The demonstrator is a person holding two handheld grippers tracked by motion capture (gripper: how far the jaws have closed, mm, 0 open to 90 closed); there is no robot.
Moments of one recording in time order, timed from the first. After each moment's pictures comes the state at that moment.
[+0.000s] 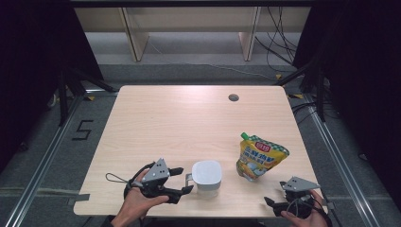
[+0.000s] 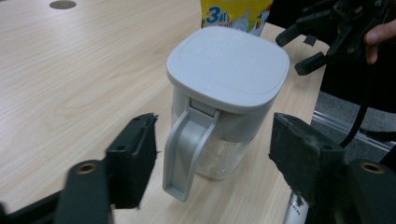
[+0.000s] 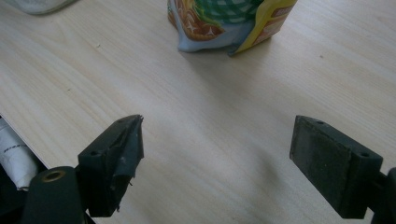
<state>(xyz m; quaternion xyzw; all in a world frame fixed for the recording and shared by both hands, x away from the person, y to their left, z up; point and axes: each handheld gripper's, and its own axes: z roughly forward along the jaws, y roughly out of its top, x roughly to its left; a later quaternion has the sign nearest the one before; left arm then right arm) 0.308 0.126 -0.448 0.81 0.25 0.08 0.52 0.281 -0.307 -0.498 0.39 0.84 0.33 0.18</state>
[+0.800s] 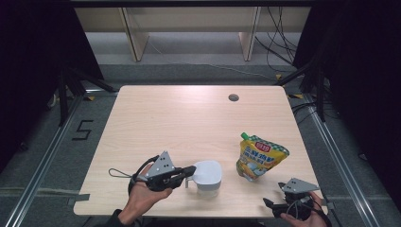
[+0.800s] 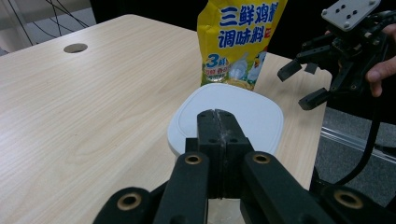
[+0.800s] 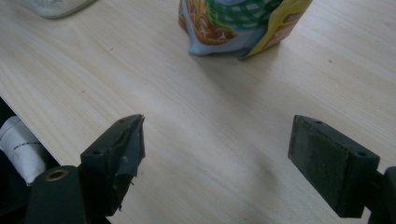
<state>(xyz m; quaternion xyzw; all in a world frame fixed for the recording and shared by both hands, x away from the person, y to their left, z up) 0.315 0.108 -0.427 0.80 0.24 0.12 0.54 0.276 -0.302 -0.496 0.39 0.84 0.34 0.16</state>
